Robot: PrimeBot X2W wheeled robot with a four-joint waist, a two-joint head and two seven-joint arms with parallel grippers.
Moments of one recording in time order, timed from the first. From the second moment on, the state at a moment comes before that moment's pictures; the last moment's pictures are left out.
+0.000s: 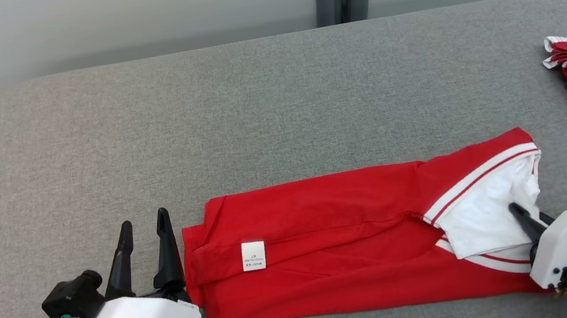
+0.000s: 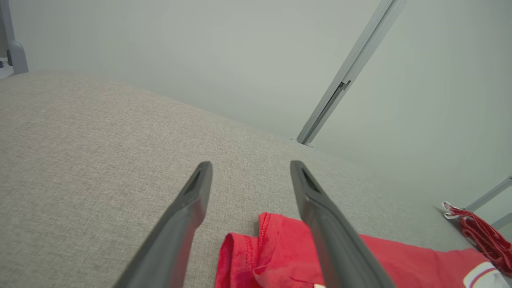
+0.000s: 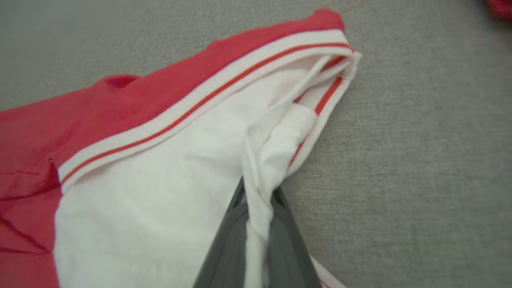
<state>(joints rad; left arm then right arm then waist) -0.15 0.12 -0.25 0.25 -0.65 0.09 -0.26 -0.29 -0.27 0.20 0.57 0.57 0.13 0.15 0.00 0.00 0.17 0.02</state>
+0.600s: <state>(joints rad) -0.13 0.12 -0.26 0.26 -0.62 0.09 -0.26 -0.27 -0.41 0.04 0.45 0.57 0.13 0.19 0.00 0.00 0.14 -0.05</state>
